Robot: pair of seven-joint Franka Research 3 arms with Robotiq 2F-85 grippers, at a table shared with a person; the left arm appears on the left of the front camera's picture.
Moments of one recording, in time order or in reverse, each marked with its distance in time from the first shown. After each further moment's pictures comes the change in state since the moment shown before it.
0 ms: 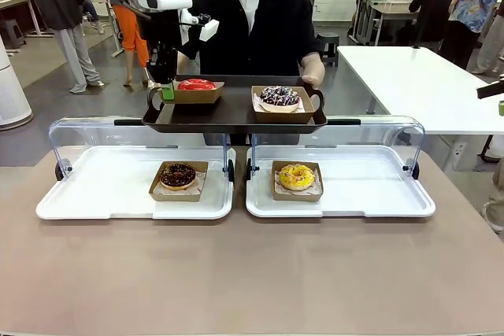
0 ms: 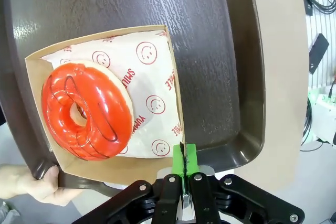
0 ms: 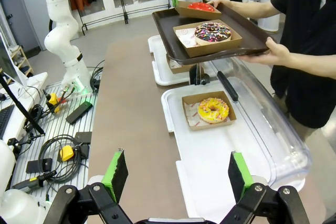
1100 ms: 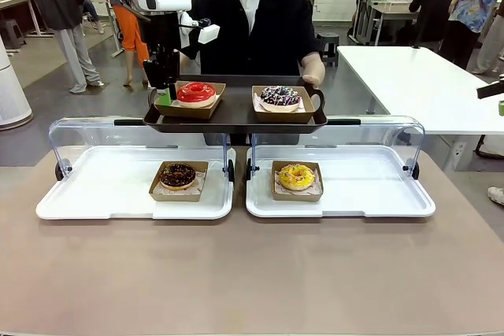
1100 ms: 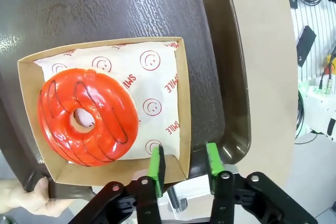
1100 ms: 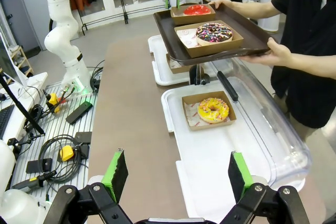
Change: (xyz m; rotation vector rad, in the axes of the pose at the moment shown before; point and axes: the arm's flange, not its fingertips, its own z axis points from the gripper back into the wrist) left arm 0.000 0.002 -0.006 -0.069 -0.003 -0.053; right arm 0.000 0.000 0.000 0.000 0.000 0.000
